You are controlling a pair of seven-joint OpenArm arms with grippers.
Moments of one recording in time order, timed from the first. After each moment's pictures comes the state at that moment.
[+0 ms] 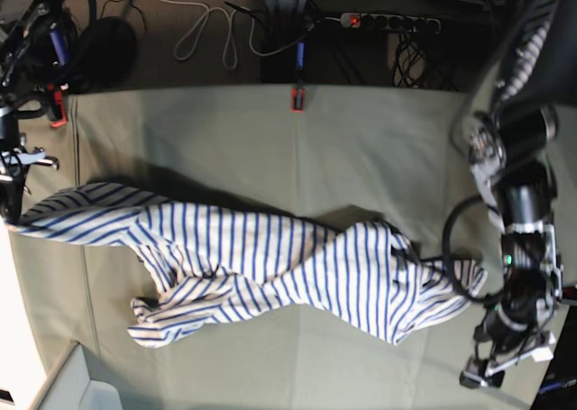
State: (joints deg) left arm -37.7 -11.3 -23.8 44.3 -48.2 0.9 28.5; right arm -13.1 3.6 46.1 101.0 11.7 34.5 -15.1
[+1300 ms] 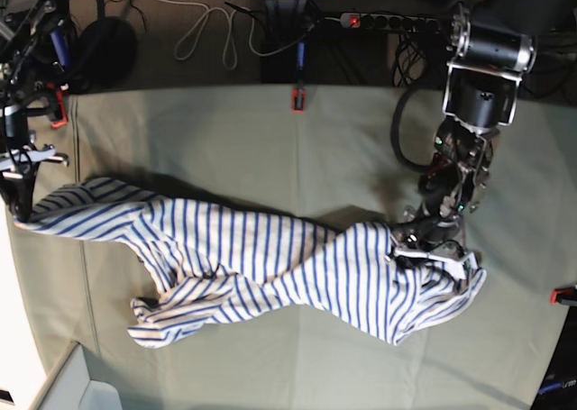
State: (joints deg) left arm -19.2 -11.0 8.2 42.8 -48.0 0.5 8.5; right arm -13.9 2.7 44.5 101.0 11.7 34.5 -14.9
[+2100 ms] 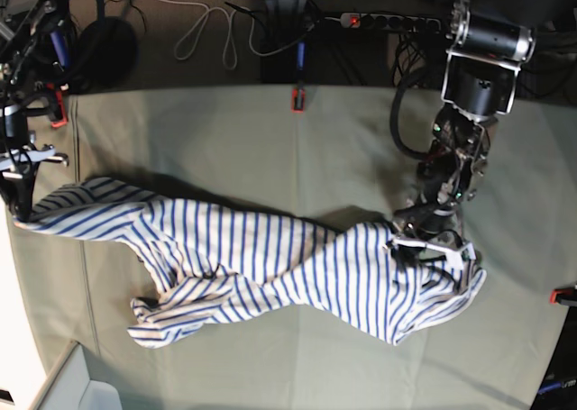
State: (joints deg) left arm -16.5 -11.3 9.6 43.7 -48.2 0.0 6.8; right arm -13.9 2.7 44.5 101.0 11.7 34.5 -14.9
